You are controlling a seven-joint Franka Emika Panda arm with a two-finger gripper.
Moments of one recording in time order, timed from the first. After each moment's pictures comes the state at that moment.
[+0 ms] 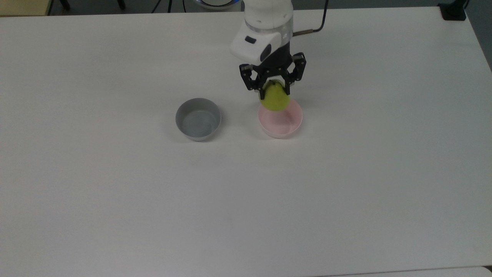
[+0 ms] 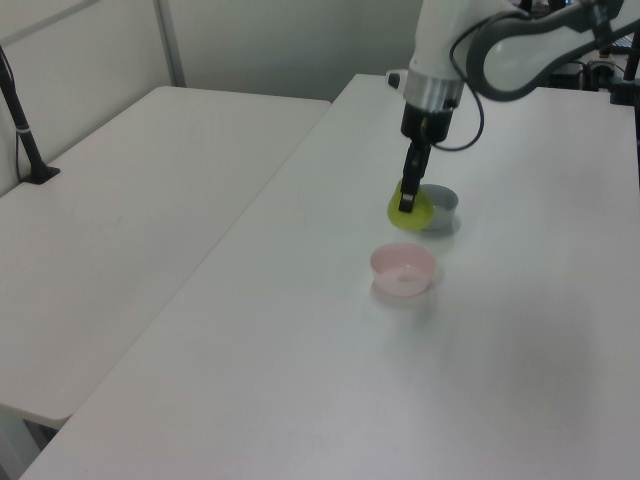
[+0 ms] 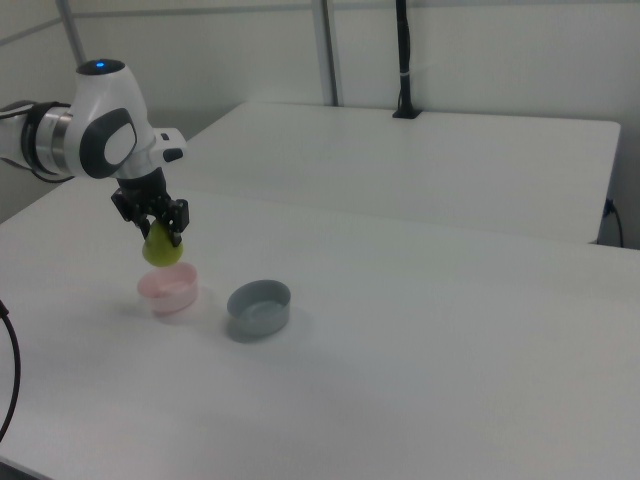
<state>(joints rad) 0.24 0.17 0.03 -1.87 0.10 2.21 0.03</state>
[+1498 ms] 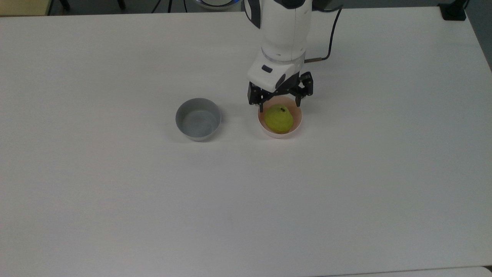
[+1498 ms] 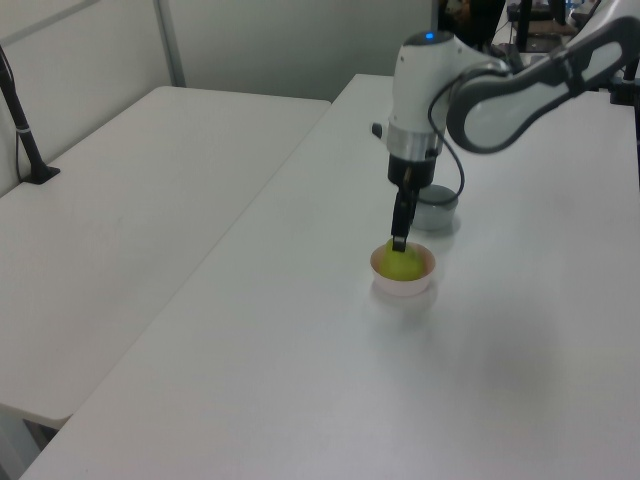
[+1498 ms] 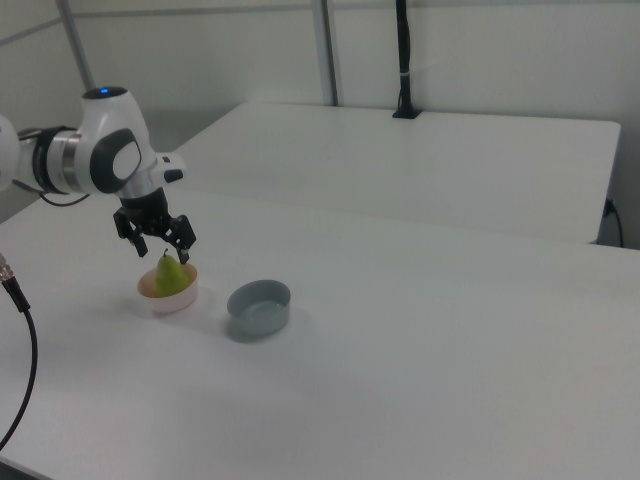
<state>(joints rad) 0.27 0.29 0.03 -1.82 0.02 2.19 0.11</state>
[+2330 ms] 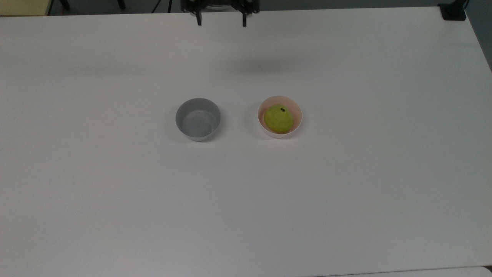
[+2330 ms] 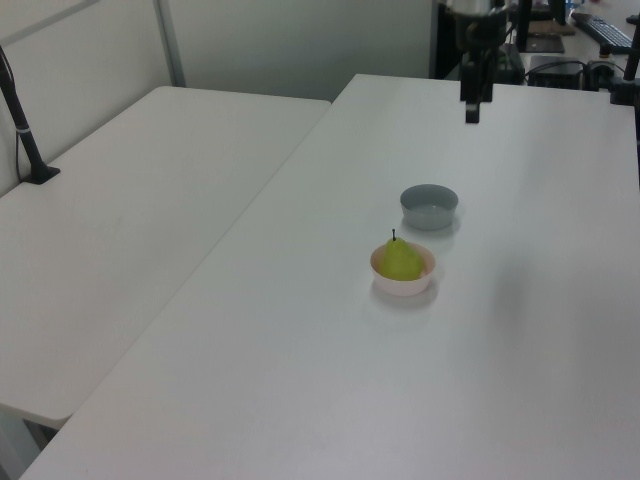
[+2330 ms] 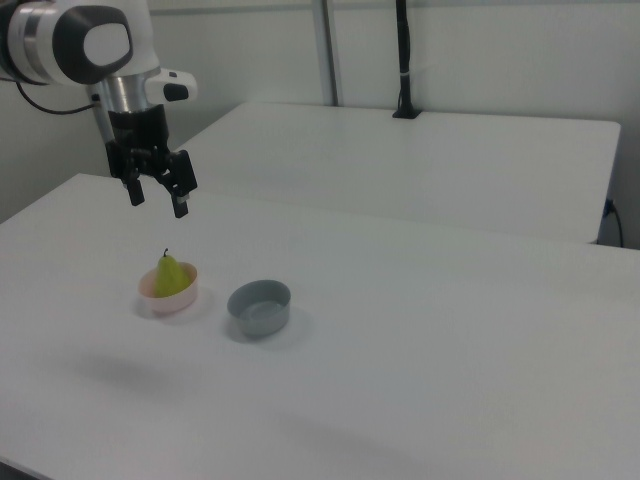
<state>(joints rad) 0.08 -0.02 0.02 -1.71 0.02 1.62 0.11</state>
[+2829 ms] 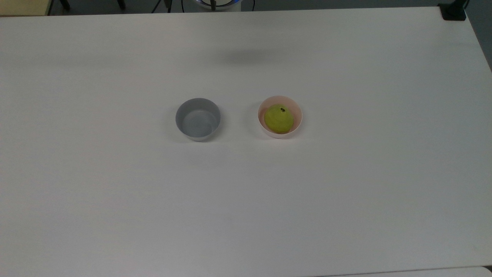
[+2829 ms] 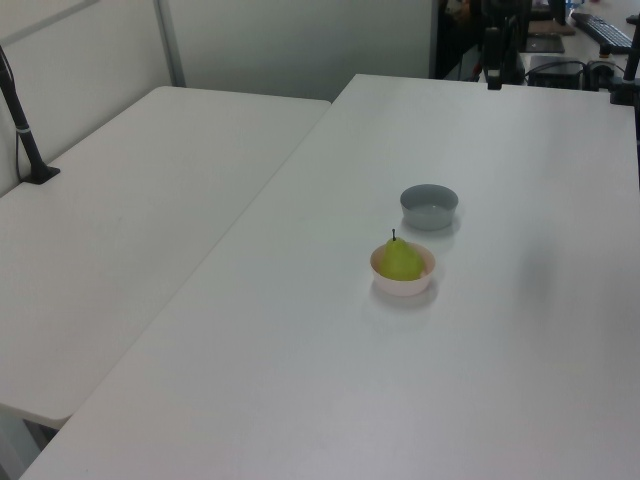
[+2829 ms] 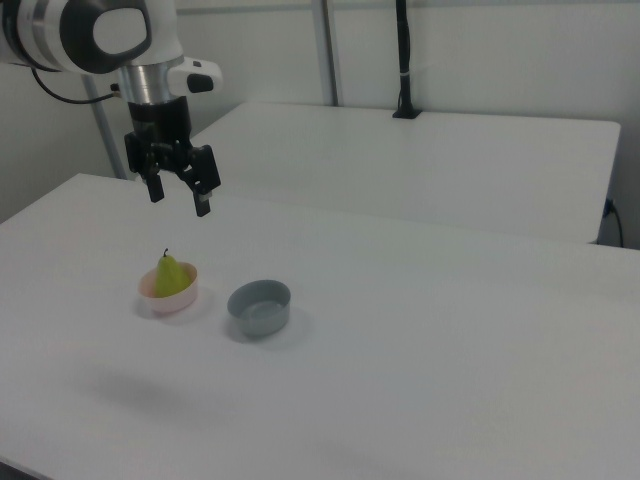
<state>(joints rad) -0.04 -0.07 0.01 -1.70 0.02 1.58 0.02</state>
